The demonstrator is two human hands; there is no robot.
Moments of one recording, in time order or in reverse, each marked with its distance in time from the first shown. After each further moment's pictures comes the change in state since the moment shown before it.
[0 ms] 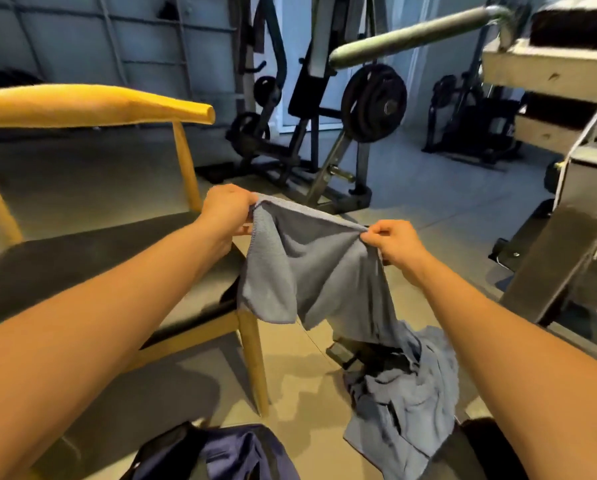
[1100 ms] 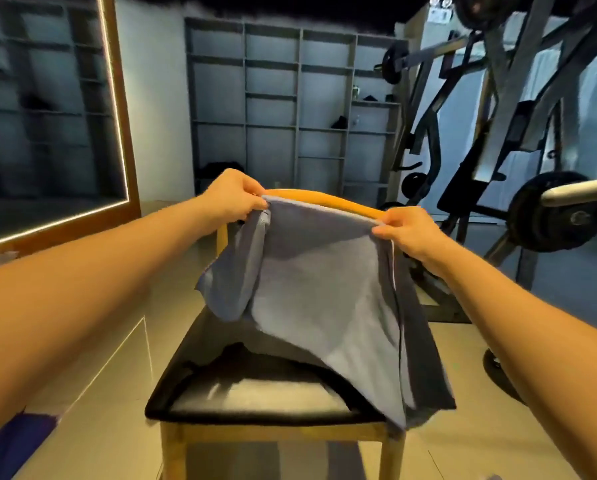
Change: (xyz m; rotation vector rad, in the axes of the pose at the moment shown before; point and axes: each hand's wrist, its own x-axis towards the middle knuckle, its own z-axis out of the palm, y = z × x) left_hand -0.008 0.139 -0.298 0.701 0.329 0.389; right_hand 0.033 -0.303 0.143 -0.049 -0.288 -0.563
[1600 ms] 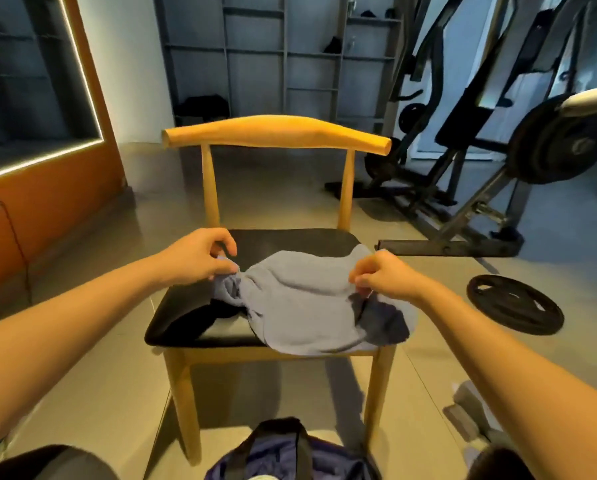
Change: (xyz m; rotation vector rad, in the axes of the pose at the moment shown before) left_hand -0.116 -0.129 0.064 0.188 -0.409 -0.120; right_hand -0.101 0.095 0.103 -0.130 -0.448 0.198
